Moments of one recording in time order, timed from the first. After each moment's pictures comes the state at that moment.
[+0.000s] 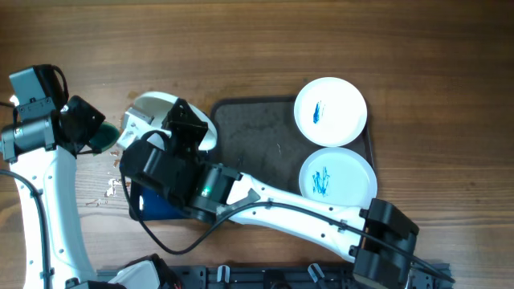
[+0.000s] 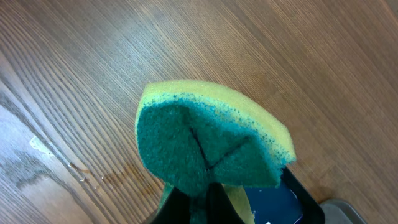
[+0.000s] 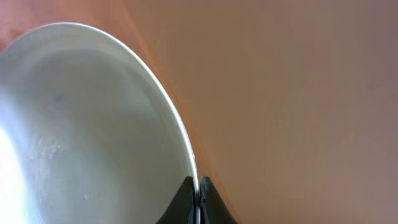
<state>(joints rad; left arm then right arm) 0.34 1.35 1.26 -0.97 -0.11 -0.54 1.21 1.94 1.66 -0.24 1.02 -0.60</state>
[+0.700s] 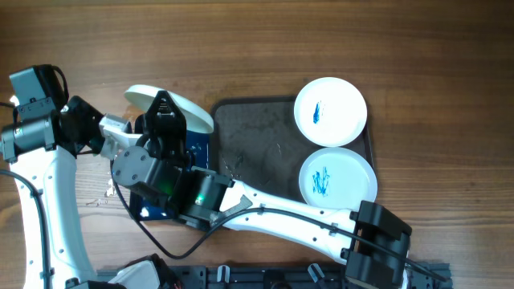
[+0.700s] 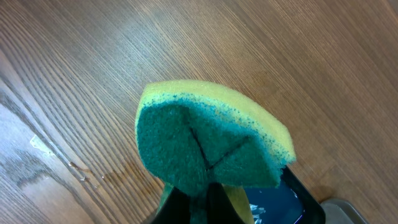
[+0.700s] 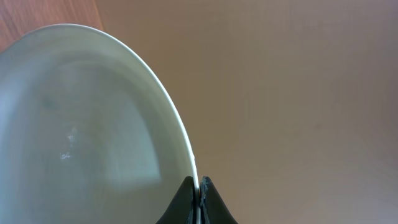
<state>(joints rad) 0.34 1.35 1.26 -0.97 -0.11 -0.54 1.24 1.96 1.66 0.03 1.07 -1.10</state>
